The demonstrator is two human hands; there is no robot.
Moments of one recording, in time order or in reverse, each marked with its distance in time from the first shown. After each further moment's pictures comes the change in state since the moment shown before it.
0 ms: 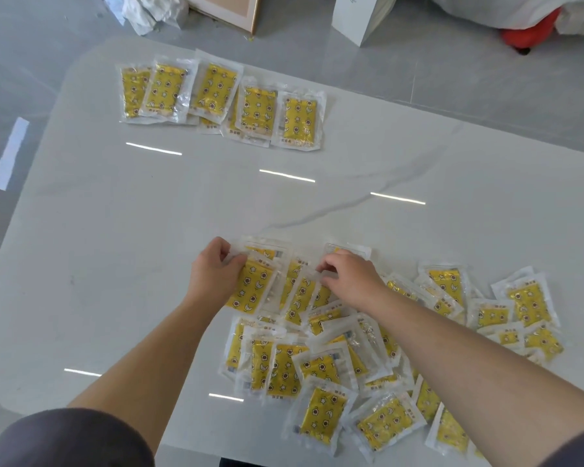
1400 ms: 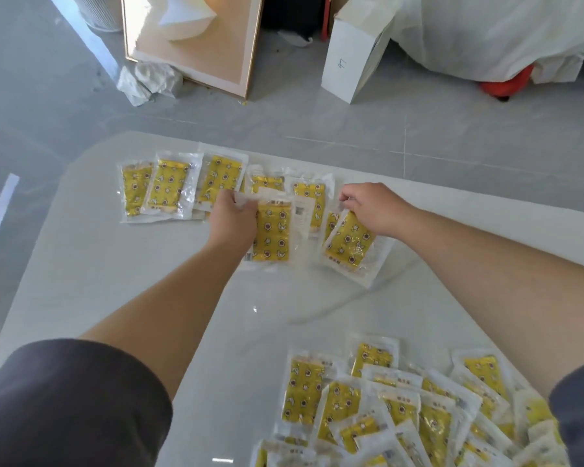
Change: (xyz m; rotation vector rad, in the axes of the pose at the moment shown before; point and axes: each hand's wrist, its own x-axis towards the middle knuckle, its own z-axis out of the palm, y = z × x) left_hand 0.152 0.166 -0.034 -0.166 0.046 0.105; right_hand 0.152 -0.053 -0.190 -0.031 0.199 -0.077
